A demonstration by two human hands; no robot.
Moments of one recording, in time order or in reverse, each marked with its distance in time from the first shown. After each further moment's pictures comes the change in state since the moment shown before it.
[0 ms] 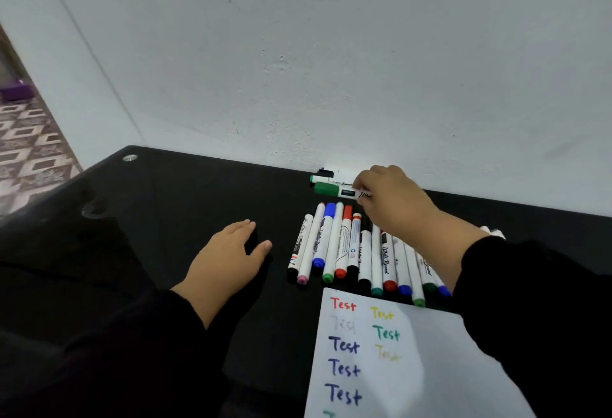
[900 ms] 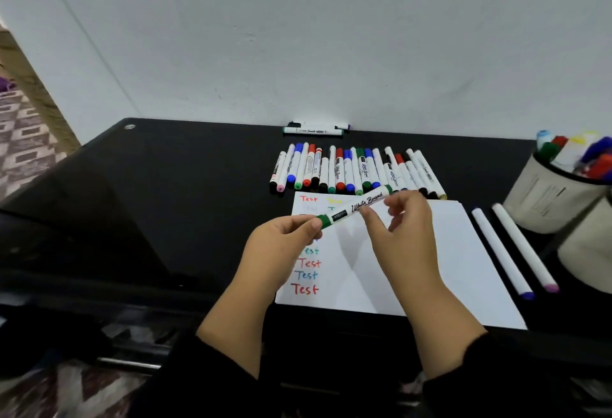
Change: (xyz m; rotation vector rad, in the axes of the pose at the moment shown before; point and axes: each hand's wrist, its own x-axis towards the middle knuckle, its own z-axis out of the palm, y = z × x) left_hand -0.218 0.080 -0.008 -0.900 -0.157 -0.068; right_hand -0.253 -0.081 -0.029 0.731 0.473 0.586
